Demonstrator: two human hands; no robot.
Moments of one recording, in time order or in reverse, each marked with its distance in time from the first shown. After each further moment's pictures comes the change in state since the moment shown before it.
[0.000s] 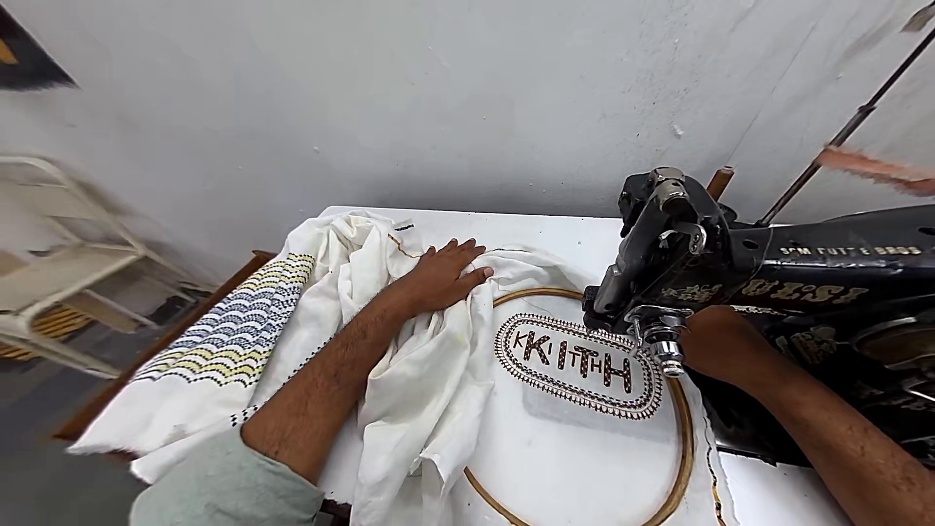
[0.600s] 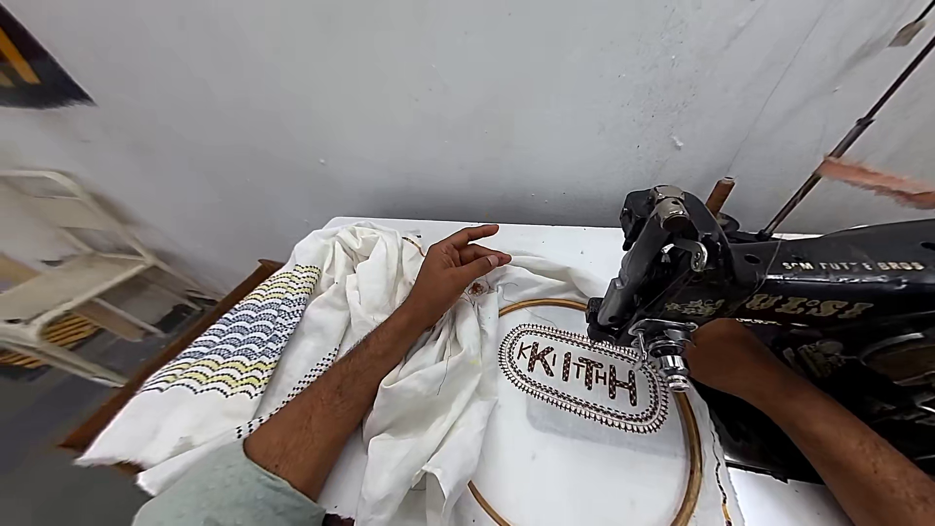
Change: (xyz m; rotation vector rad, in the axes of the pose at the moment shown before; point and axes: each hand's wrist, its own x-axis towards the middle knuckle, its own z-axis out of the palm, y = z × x) left_hand -0.010 0.034 -0.001 -1.064 0.376 0.263; right_hand -0.001 -0.001 0.000 0.014 0.006 -0.006
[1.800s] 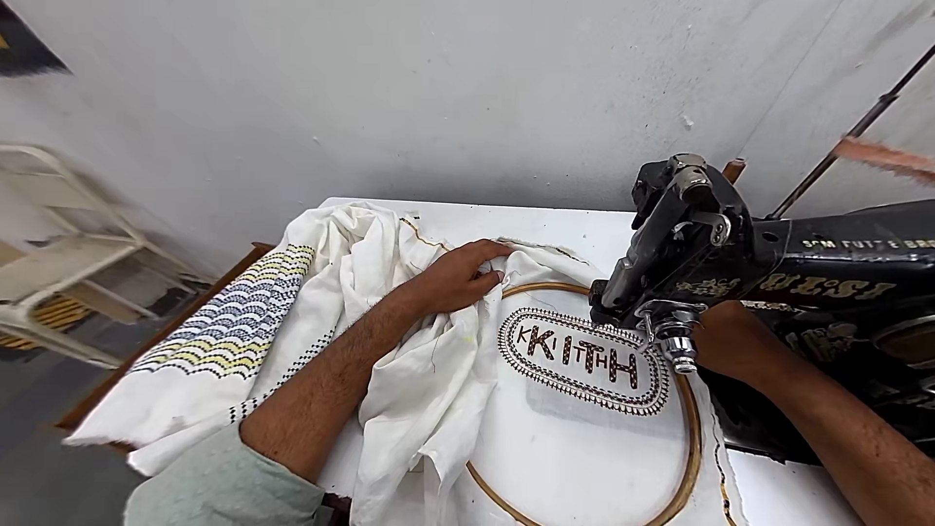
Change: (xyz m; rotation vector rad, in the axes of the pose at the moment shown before) left_hand 0.005 -0.019 -0.013 0.787 -0.434 0.091; right_hand -0.001 -0.004 0.000 -0.033 0.004 -0.007
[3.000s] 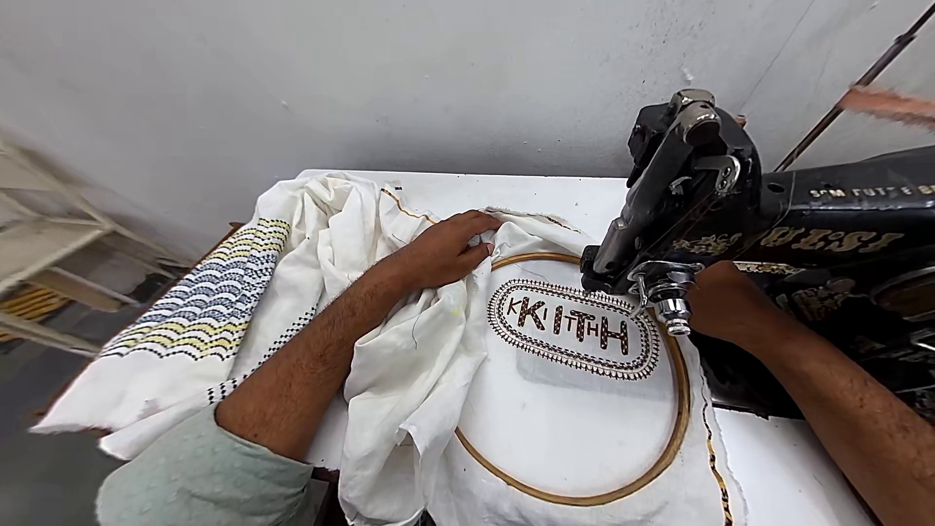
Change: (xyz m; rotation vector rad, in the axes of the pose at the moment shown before) left_hand 0.000 0.006 -0.001 0.072 -0.045 0.012; right_hand -0.005 -0.007 -0.005 0.060 -0.013 0.015
